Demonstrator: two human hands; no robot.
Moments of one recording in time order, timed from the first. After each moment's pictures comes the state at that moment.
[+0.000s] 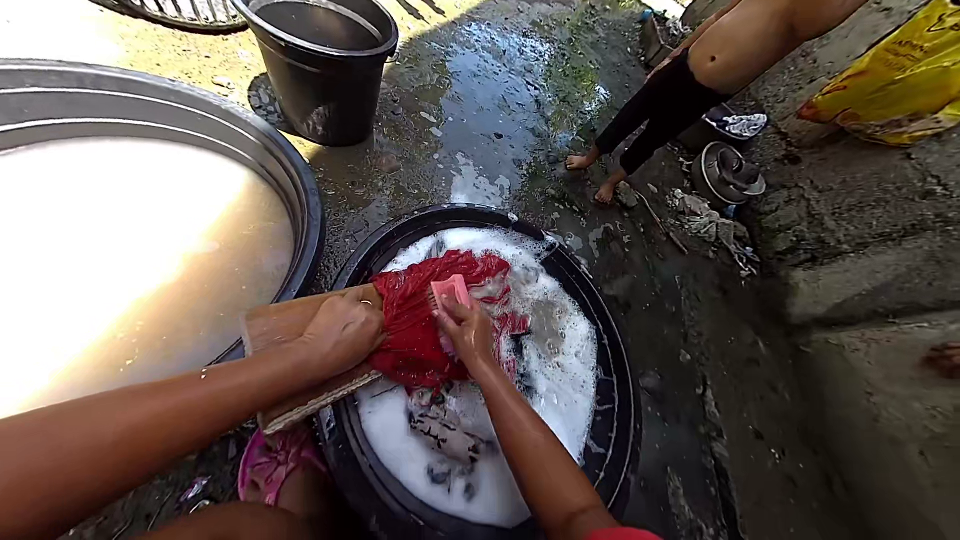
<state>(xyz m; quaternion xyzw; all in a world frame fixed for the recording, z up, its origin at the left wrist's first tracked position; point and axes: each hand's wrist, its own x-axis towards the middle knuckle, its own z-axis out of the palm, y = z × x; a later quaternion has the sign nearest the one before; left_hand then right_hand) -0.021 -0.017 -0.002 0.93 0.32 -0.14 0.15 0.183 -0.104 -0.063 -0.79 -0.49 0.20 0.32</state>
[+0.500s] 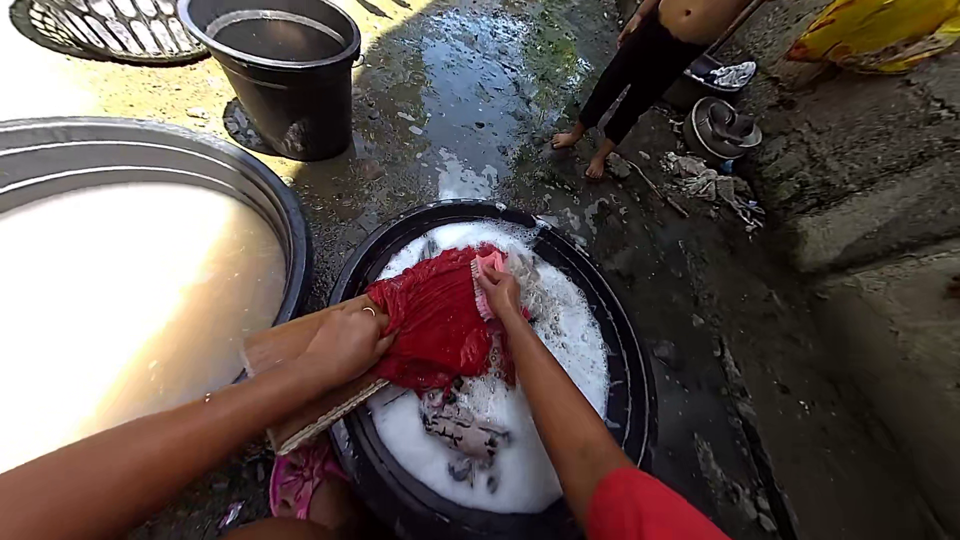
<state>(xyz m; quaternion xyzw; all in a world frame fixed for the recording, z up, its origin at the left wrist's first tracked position) -0.019 -0.012 0.002 0.91 0.31 -0.08 0.26 0.277 -0.062 -0.097 -0.84 -0.35 0.24 0.35</state>
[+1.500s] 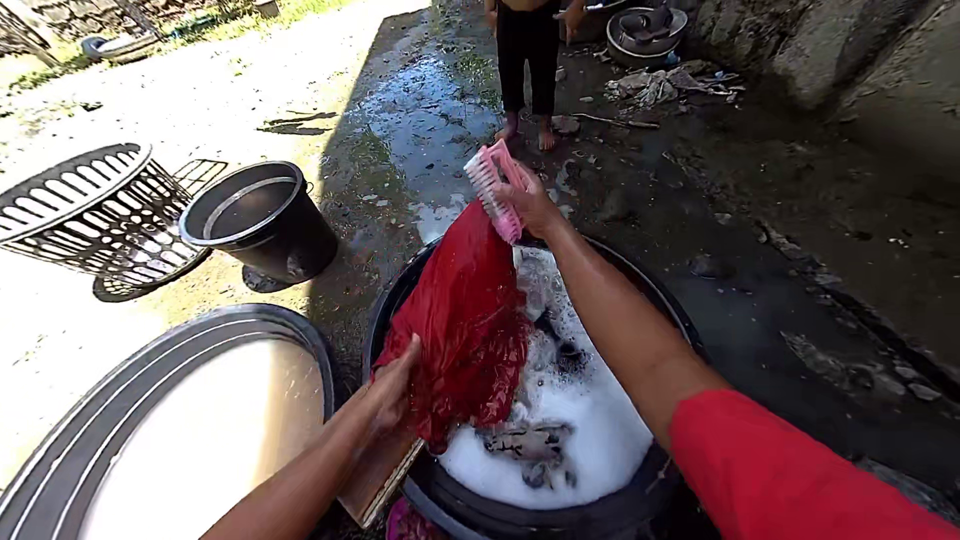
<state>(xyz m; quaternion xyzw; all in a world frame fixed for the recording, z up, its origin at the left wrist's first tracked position) 0.020 -0.016 0.030 0.53 0.47 0.10 0.69 0.356 -0.060 0.070 -0.53 -0.41 0.21 0.71</state>
